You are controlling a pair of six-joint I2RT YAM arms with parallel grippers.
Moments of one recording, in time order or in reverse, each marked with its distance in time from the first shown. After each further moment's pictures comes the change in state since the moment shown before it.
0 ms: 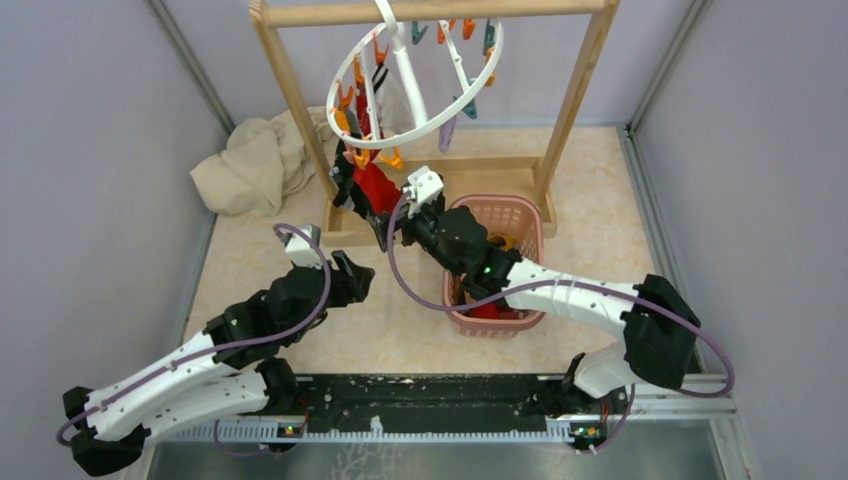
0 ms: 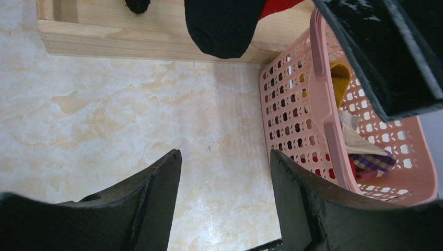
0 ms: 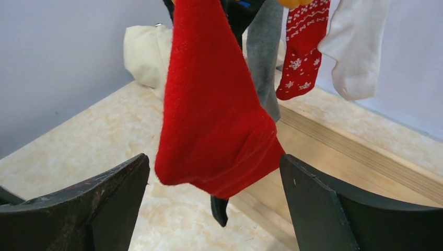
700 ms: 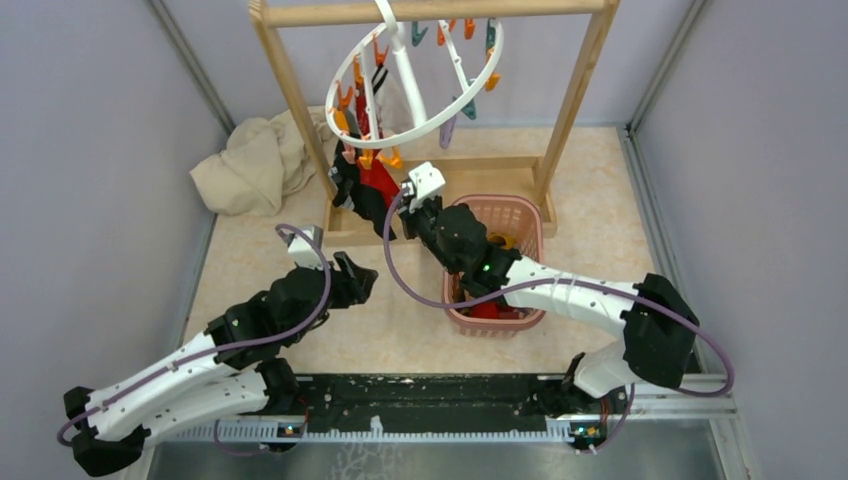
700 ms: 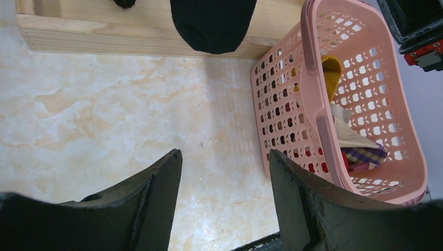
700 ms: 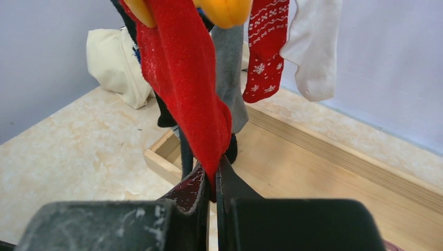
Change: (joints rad) left arm 0.000 -0.007 -0.016 0.025 0.036 0.001; right arm -0.001 0.032 0.036 -0.004 0.122 -0.061
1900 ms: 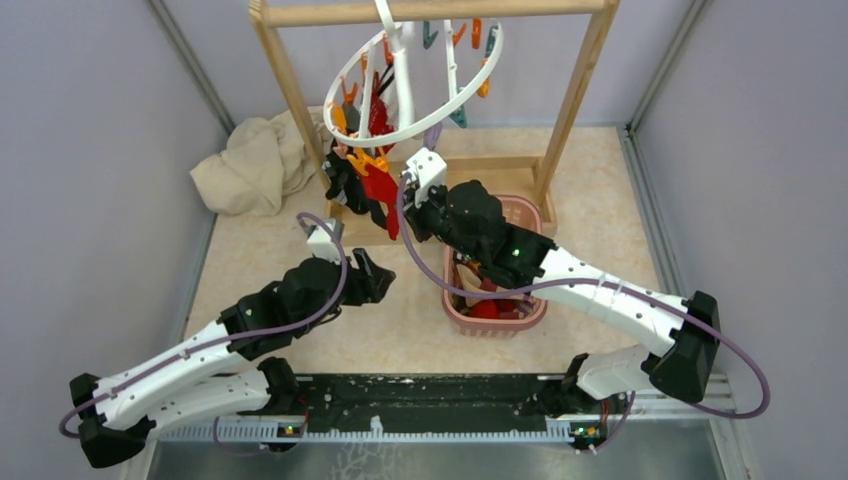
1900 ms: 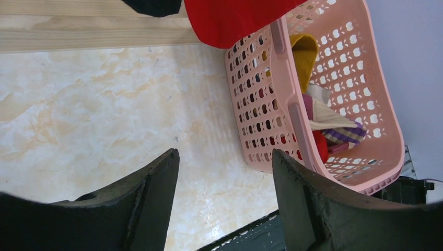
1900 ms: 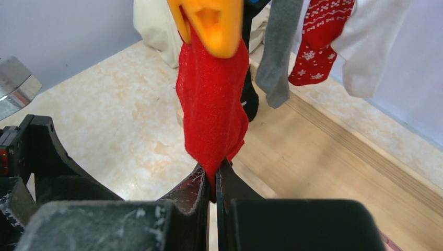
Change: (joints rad) left arm 0.000 0.108 0.053 0.060 0.121 0.027; right arm -0.014 -0.123 0.209 -0.516 -0.186 0.020
